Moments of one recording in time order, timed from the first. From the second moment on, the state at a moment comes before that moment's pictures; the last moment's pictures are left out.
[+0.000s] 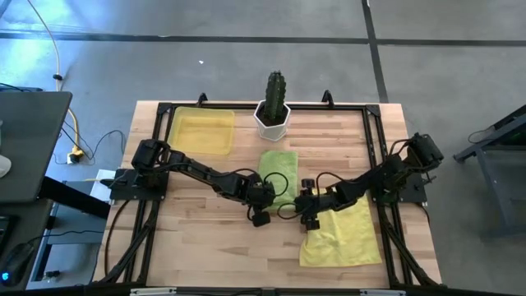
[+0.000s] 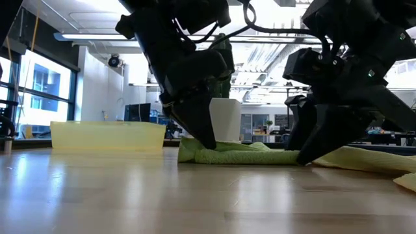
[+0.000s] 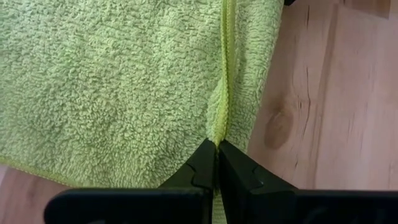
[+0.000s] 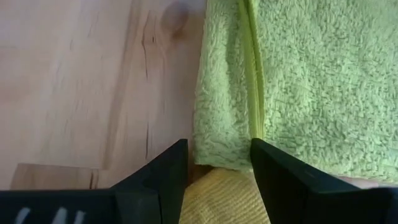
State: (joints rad) left arm -0.08 1.97 1.23 -0.34 -0.13 -0.42; right arm 0.35 1.65 0.65 0.06 0.25 0.13
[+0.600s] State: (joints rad) left arm -0.09 1.97 1.23 -0.36 -0.28 -0.23; right arm 0.33 1.73 0.66 0.09 0.25 0.18
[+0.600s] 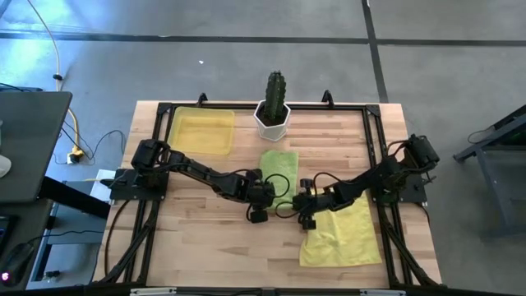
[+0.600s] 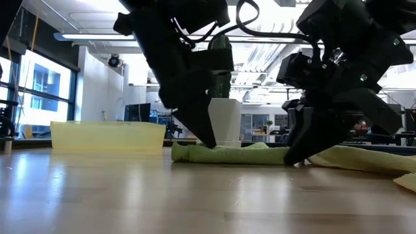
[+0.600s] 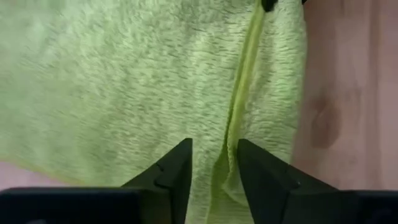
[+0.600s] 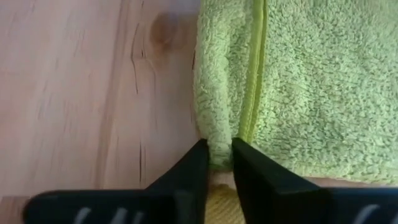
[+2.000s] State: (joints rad) left arm -0.15 1.97 1.24 -0.43 -0.32 0.04; right arm 0.21 1.65 0.65 0.09 -0.04 0.80
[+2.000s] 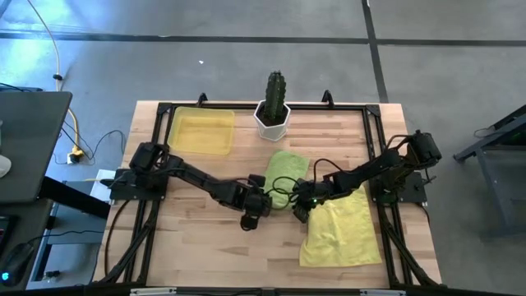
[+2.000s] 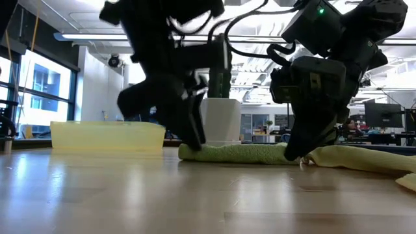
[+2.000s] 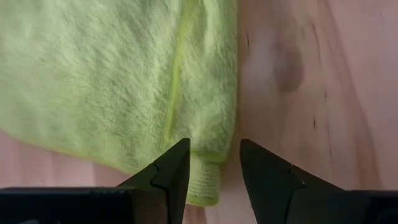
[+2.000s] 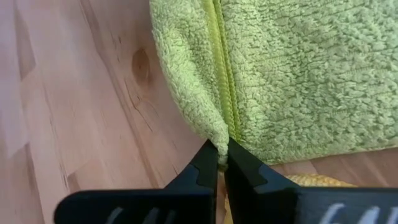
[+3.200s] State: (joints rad) left arm -0.09 1.97 1.20 -0.38 0.35 -0.46; right arm 0.21 1.65 0.65 0.09 -0.05 0.21
